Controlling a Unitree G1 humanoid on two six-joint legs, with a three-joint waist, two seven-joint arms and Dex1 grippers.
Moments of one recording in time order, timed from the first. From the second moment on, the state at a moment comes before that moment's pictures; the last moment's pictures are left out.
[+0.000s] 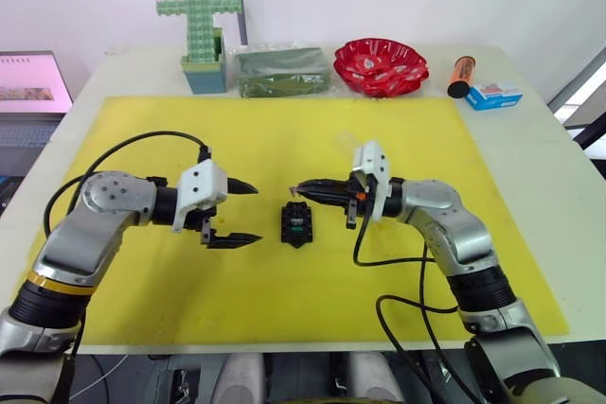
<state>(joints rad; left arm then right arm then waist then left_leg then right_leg) -0.39 0.84 -0.11 -0.20 -0.36 0.34 -1.22 -0.49 -0.39 0.16 0.00 0.36 0.31 1.07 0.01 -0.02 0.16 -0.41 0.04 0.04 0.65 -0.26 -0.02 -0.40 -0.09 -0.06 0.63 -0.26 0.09</state>
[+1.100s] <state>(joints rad) -0.38 0.82 -0.11 -0.20 -0.34 0.34 -1.21 -0.51 -0.39 0.23 0.16 0.26 0.10 1.13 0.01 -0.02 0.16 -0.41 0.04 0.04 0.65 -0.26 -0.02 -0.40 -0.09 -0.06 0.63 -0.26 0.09</state>
